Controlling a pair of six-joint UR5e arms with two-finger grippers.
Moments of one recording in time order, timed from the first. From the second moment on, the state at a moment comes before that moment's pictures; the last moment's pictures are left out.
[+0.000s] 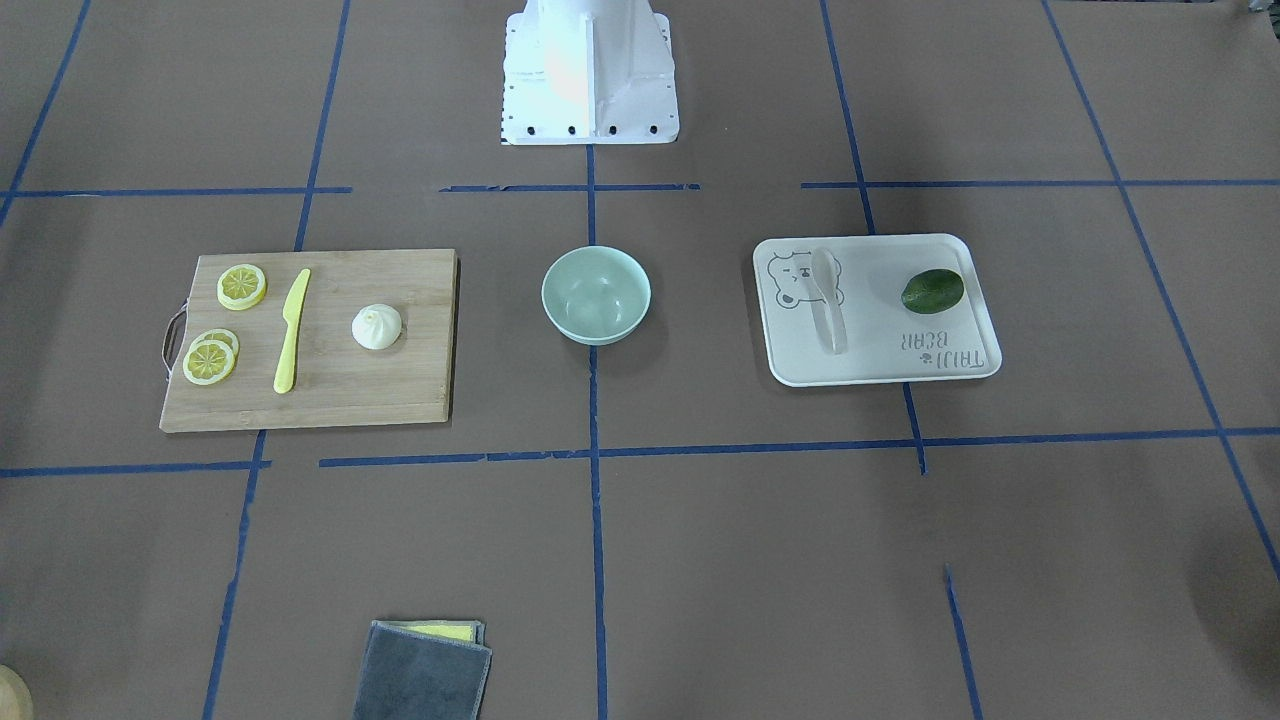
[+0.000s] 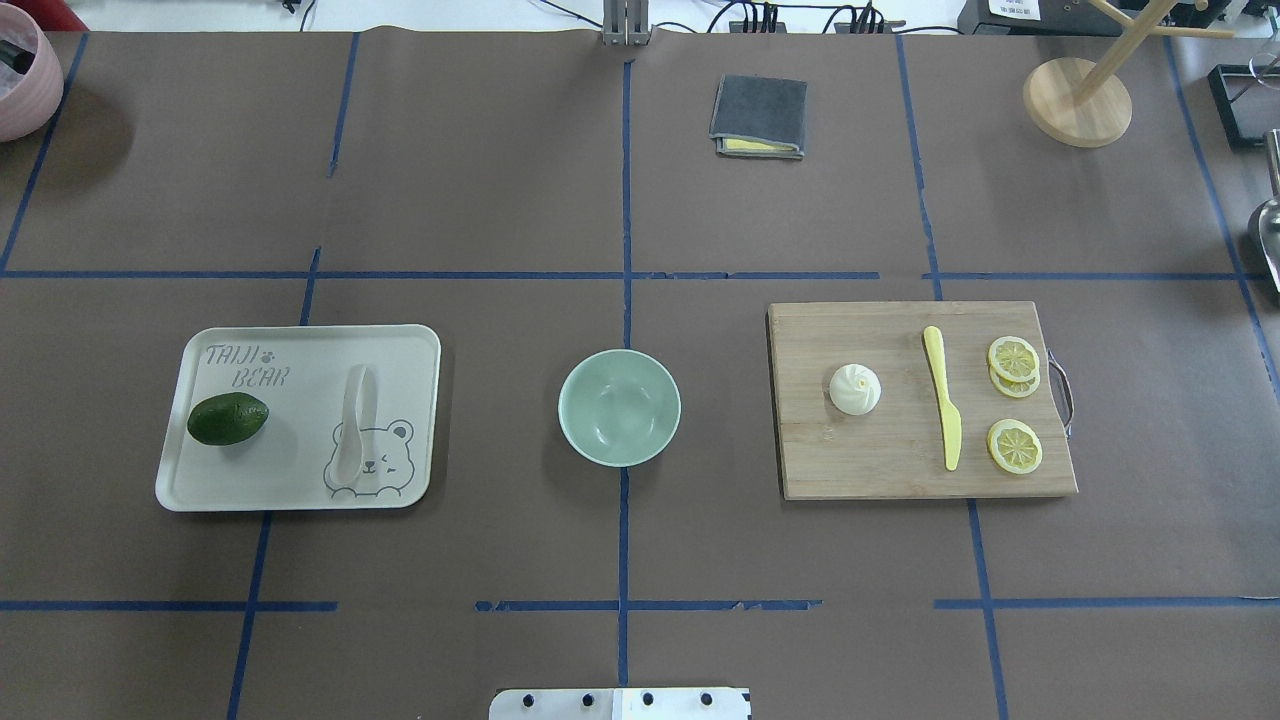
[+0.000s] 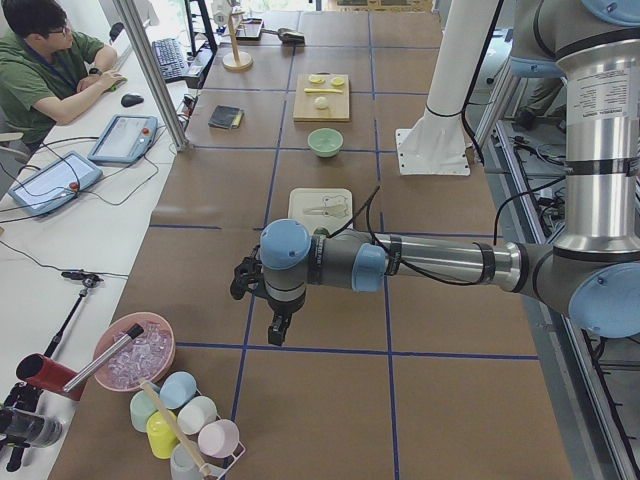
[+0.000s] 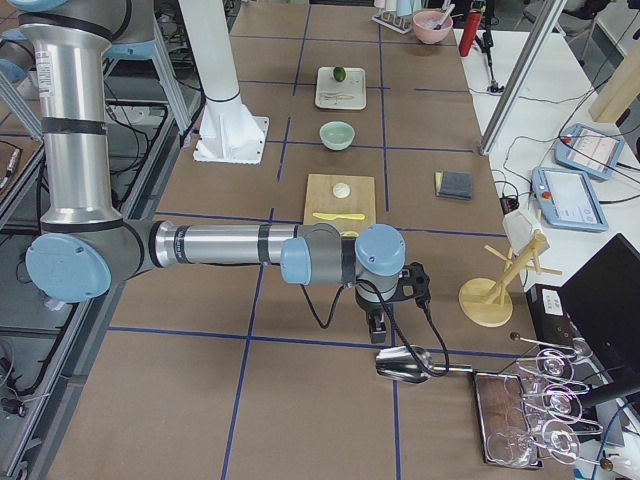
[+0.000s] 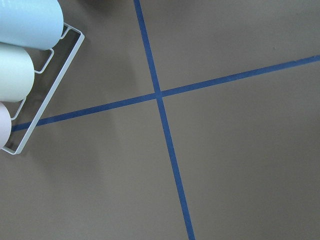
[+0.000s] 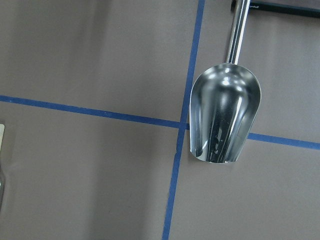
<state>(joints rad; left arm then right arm) -1.58 -1.47 -1.75 -1.61 -2.37 0.16 1.61 -1.56 1.62 -1.56 2.40 -0.11</state>
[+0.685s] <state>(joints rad) -1.58 -1.47 -1.79 -1.69 -2.37 0.16 1.55 -1.56 1.64 -1.55 2.41 -0.11</state>
